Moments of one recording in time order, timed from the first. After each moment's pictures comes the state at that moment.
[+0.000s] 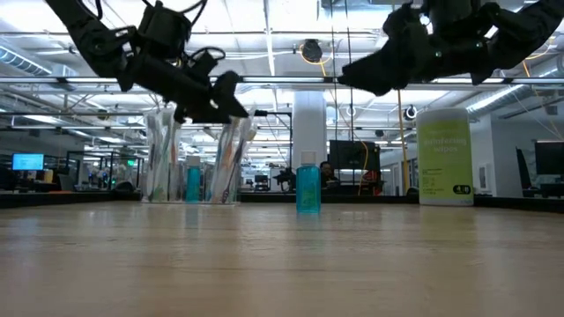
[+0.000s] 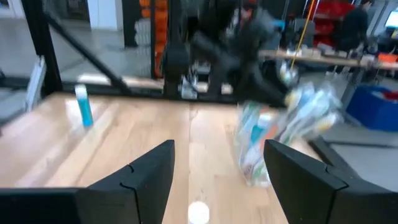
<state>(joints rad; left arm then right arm) 0.34 1.42 0.56 0.64 -0.39 -0.15 -0.27 1.13 0.45 0.62 -0.23 -0.12</state>
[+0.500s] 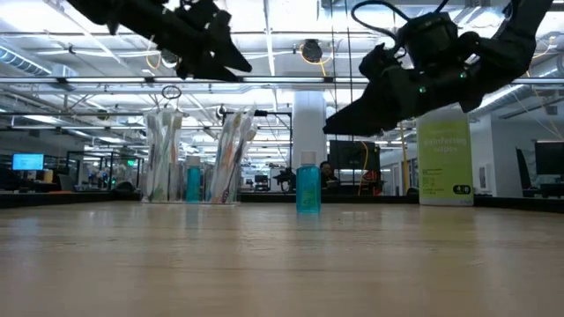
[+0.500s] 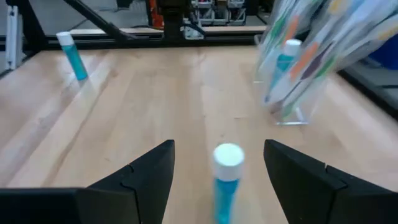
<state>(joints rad) 0.19 1.23 0.76 0.20 -0.39 -0.08 -0.18 1.43 0.44 0.73 -0.13 -0.03</state>
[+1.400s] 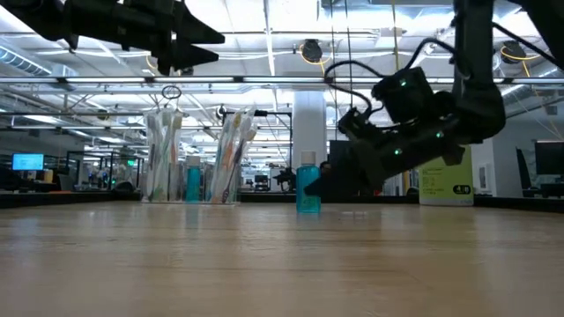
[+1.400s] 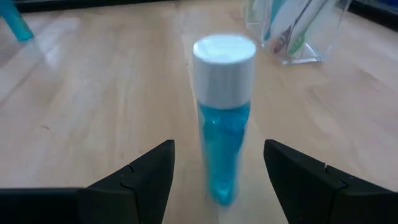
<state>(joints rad) 0.13 0.95 0.48 0.47 -0.21 -0.04 -0.16 1.93 0.48 1.12 -0.05 0.05</state>
